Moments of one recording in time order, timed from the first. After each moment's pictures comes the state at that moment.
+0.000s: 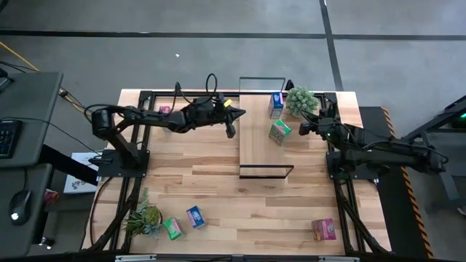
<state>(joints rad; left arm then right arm) 0.31 1.64 0.91 0.55 -0.01 0.06 -0.31 0.56 0.39 -0.47 0.68 0.70</state>
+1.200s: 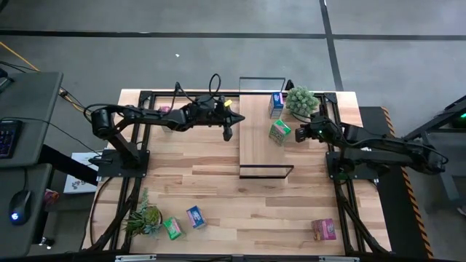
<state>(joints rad) 0.33 1.66 0.91 0.48 0.15 0.00 -0.38 0.69 0.39 -0.49 0.39 0.70</state>
